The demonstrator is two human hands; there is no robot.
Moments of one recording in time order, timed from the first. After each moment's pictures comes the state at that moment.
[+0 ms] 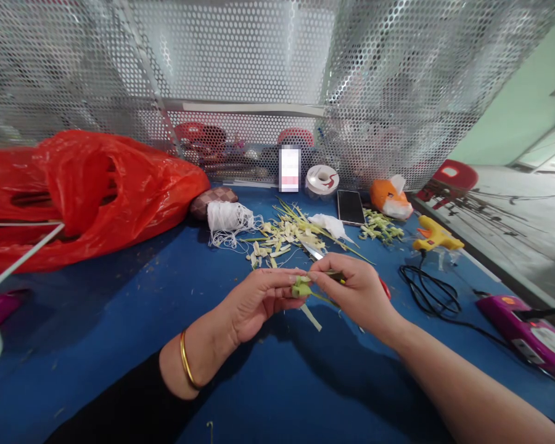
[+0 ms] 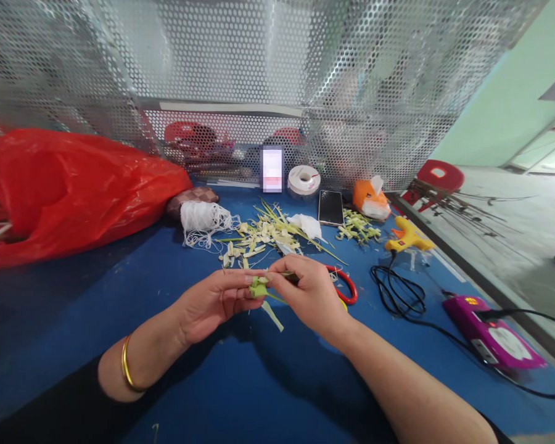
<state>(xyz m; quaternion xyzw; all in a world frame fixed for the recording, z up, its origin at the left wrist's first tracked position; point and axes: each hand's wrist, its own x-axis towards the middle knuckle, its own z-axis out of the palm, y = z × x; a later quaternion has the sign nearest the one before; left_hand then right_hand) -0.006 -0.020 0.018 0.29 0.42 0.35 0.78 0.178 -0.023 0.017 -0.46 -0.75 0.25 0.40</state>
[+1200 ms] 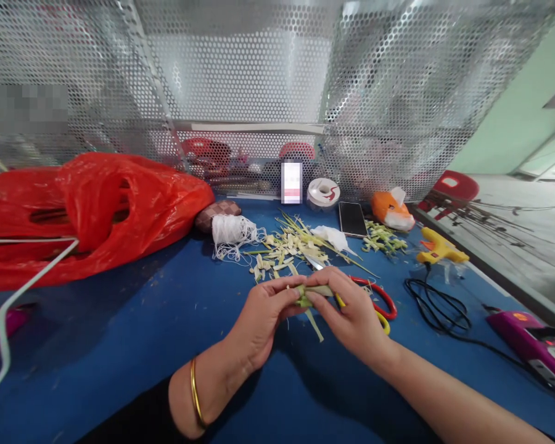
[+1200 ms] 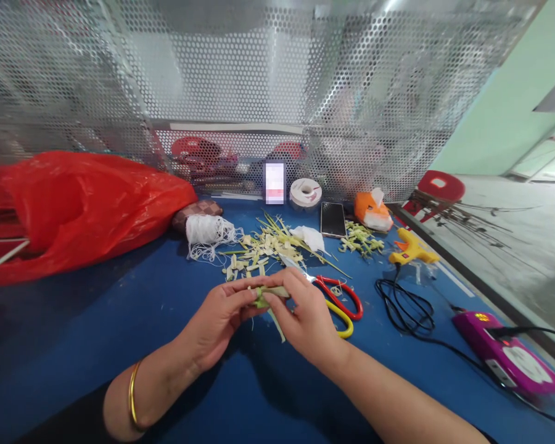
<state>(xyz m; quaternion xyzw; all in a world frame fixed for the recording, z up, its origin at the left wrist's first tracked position) 0.007 -0.029 0.012 0.31 0.42 0.47 0.72 0.168 -0.029 0.001 -0.40 -0.77 0.22 0.45</state>
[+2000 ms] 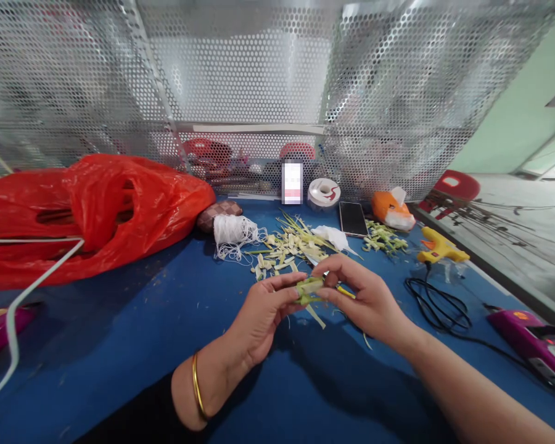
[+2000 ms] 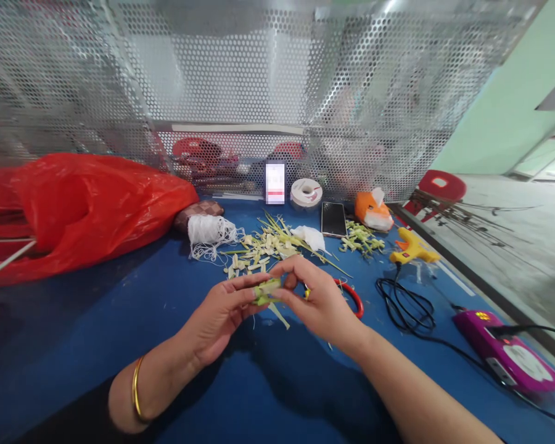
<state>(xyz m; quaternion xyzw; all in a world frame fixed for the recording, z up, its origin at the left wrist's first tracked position) 0.004 -0.027 0.011 0.31 0.40 0.46 0.73 0.186 -0.017 0.020 -0.37 -0.78 0.27 0.42</state>
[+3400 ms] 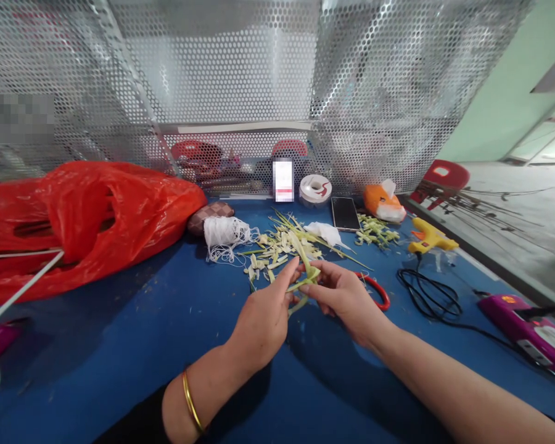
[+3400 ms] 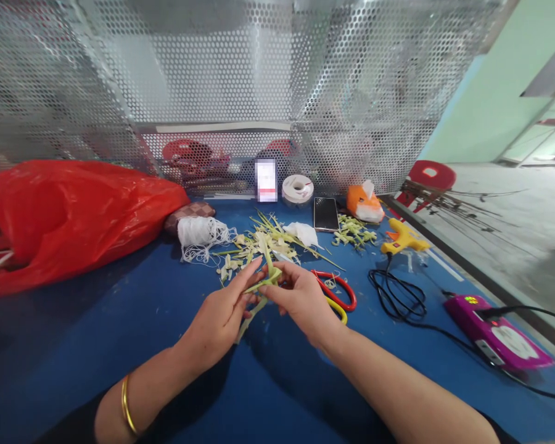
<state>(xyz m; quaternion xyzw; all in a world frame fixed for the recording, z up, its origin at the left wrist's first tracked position) -0.003 -0.033 0.009 0.66 0.45 0.38 0.47 0.165 -0.020 0.011 -0.47 -0.49 0.58 0.45</state>
